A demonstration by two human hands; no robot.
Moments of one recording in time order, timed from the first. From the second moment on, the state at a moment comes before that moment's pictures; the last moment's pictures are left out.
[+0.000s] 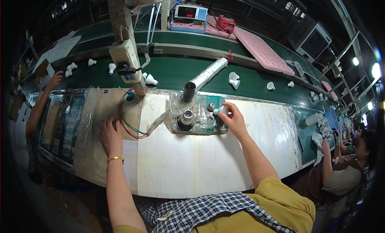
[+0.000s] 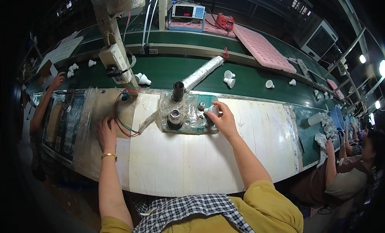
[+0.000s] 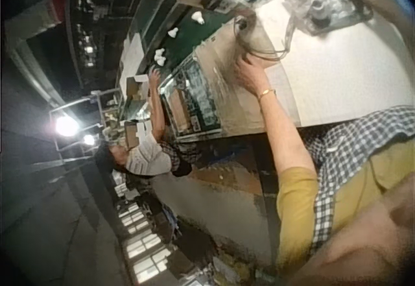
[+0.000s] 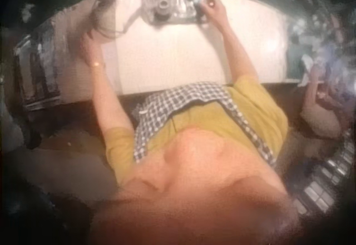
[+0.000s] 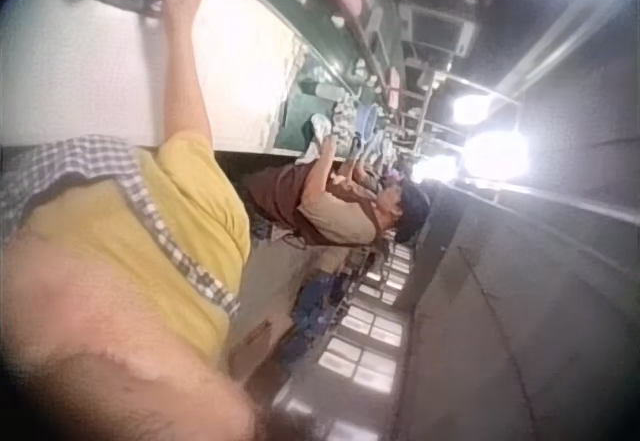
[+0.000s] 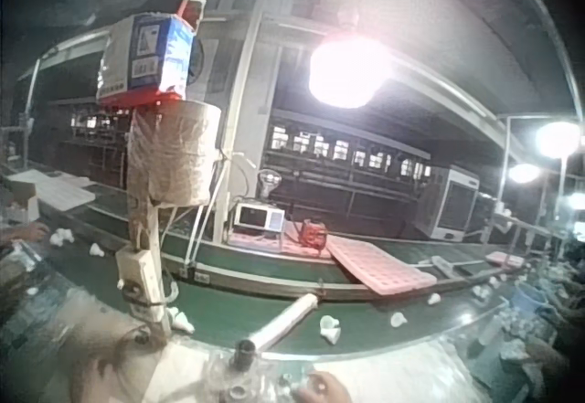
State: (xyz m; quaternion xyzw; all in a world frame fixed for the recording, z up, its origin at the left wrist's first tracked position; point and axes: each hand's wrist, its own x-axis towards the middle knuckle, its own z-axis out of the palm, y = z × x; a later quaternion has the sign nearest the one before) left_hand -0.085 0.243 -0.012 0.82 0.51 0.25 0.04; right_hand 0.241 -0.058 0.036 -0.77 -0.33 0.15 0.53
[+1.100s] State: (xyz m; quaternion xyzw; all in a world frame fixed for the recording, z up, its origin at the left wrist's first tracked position) left_hand -0.082 0.240 -0.004 0.82 0.53 0.23 0.04; right_hand 0.361 0.053 0.036 -0.89 -0.33 -0.10 0.29
